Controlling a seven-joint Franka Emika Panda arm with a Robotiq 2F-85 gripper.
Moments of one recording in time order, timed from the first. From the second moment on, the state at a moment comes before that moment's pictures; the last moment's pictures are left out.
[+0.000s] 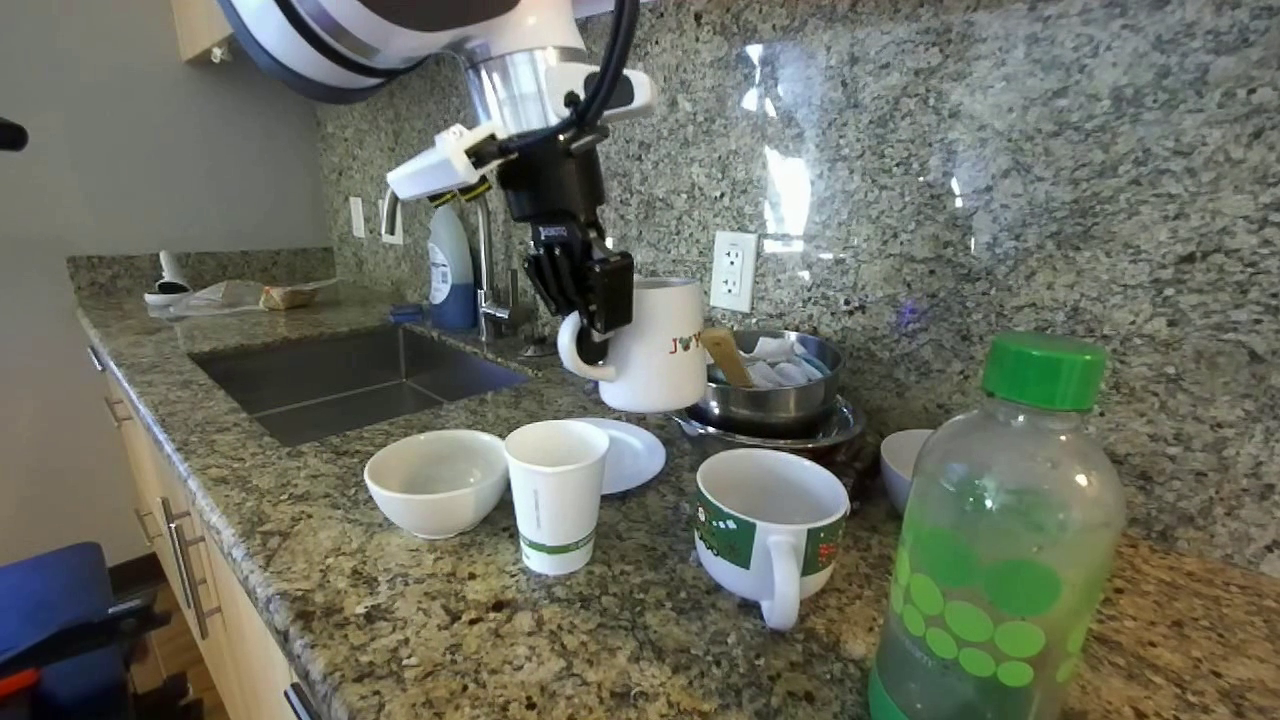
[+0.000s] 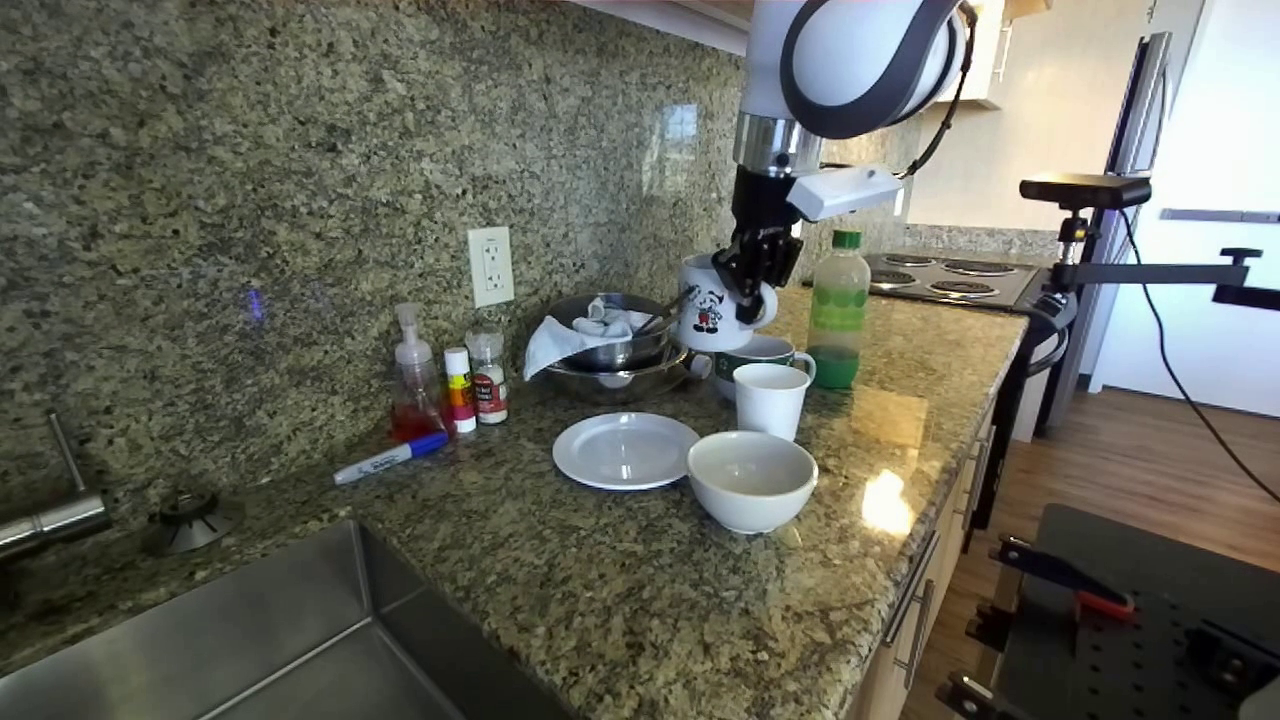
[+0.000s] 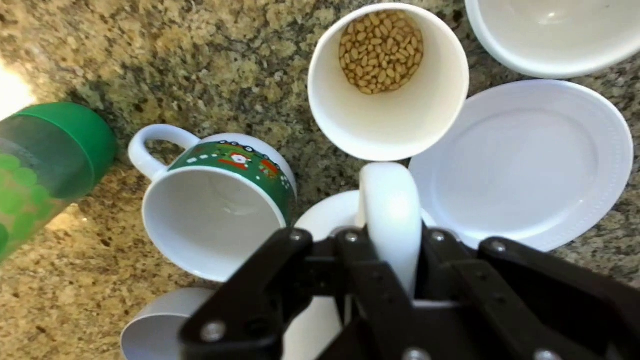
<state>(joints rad) -0.10 -0.11 -0.07 -2.49 -0.24 2.60 0.17</state>
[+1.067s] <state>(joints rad) -0.01 0.05 -0.03 -2.44 0.03 2.65 -0.11</state>
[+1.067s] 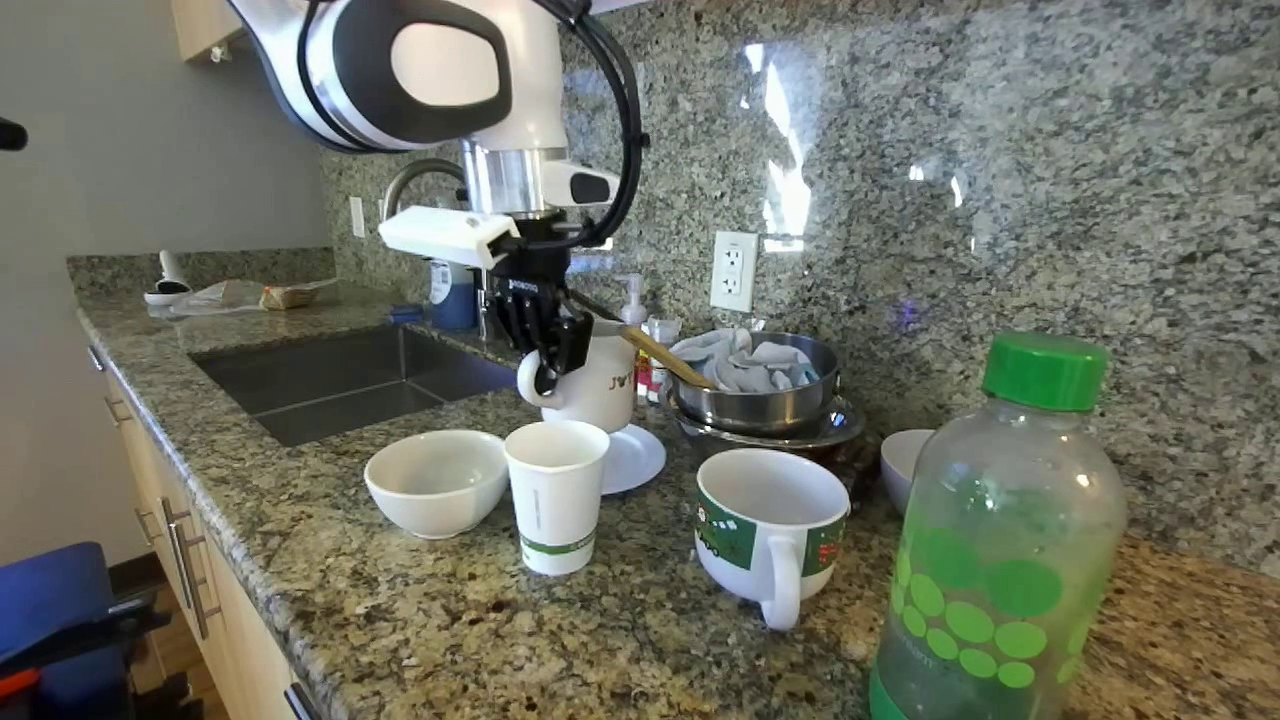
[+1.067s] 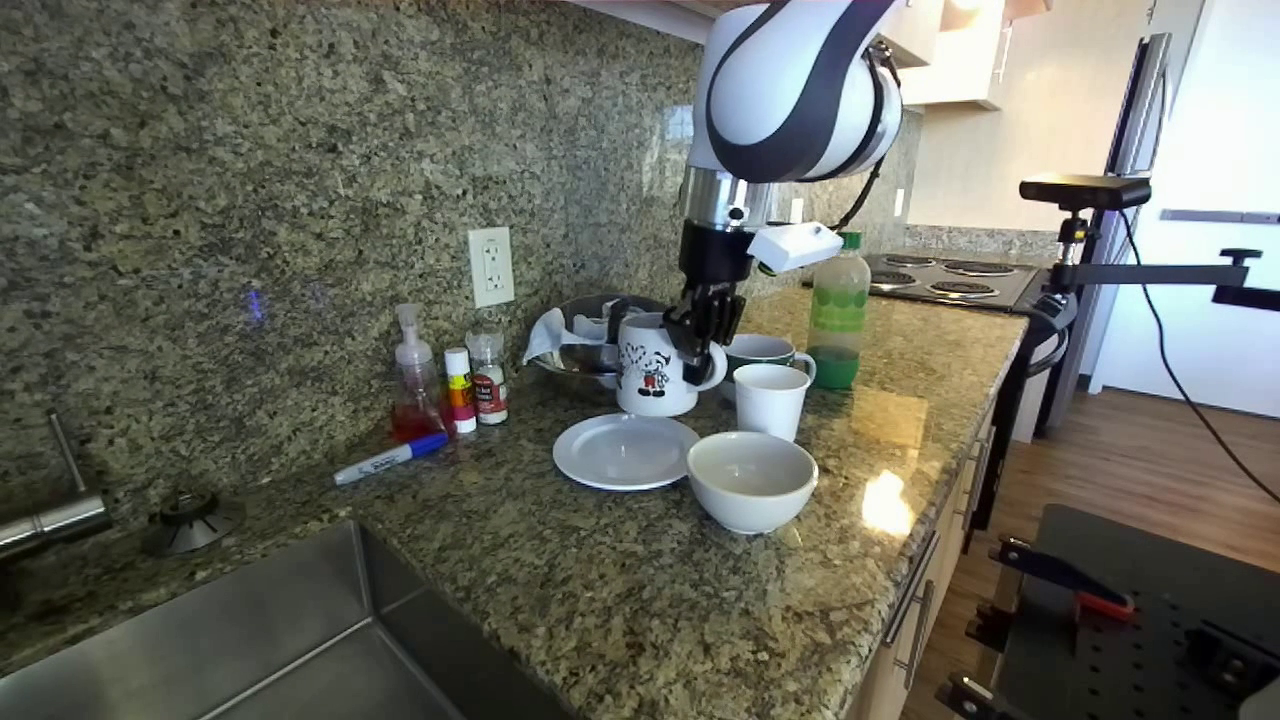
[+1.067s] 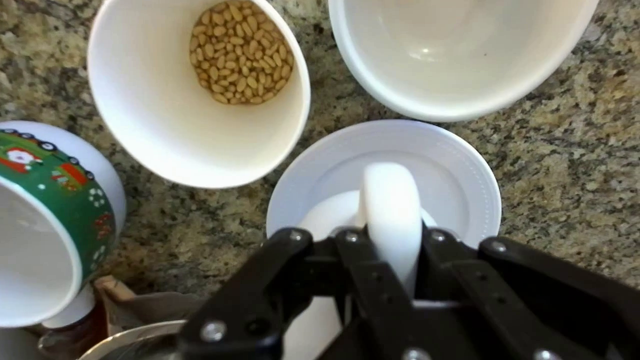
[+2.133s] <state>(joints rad) -0.06 0.22 0.04 -2.42 0.17 2.79 -0.31</state>
